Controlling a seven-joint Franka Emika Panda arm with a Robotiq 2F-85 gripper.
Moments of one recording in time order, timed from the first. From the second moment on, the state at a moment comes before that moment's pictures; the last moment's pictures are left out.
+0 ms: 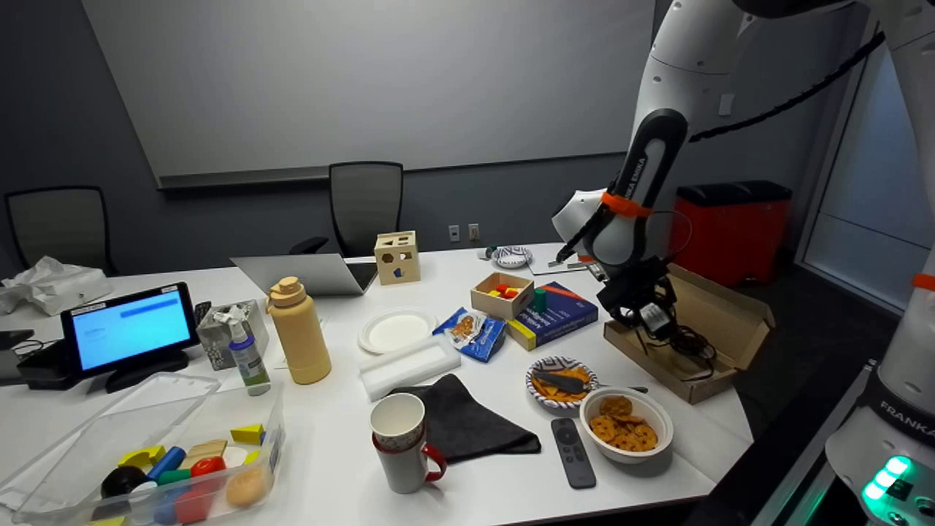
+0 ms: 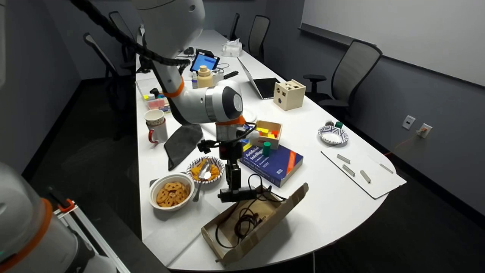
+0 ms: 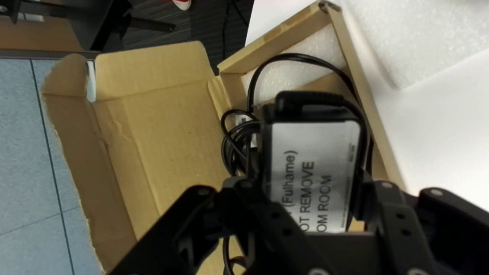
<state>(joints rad) 0.09 0.44 -0.12 -2.33 -0.52 2.22 1.07</state>
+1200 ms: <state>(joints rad) 0.12 0.57 -0.33 -2.49 -0.85 2.85 1.09</state>
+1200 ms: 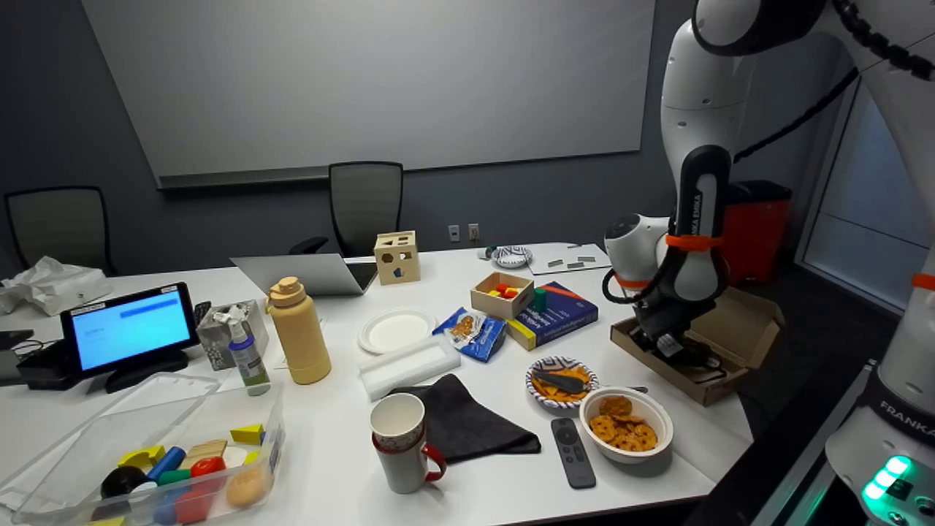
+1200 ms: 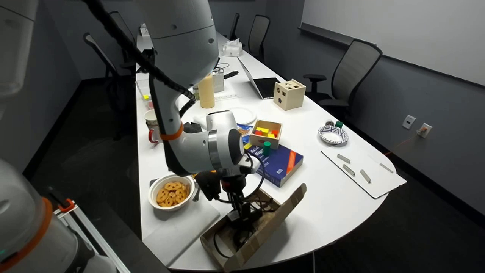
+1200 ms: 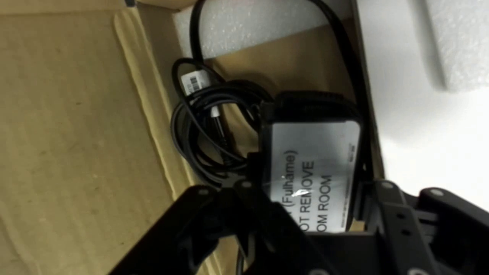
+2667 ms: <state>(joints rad) 0.21 0.63 -0.33 -2.44 -0.82 3.05 1.33</state>
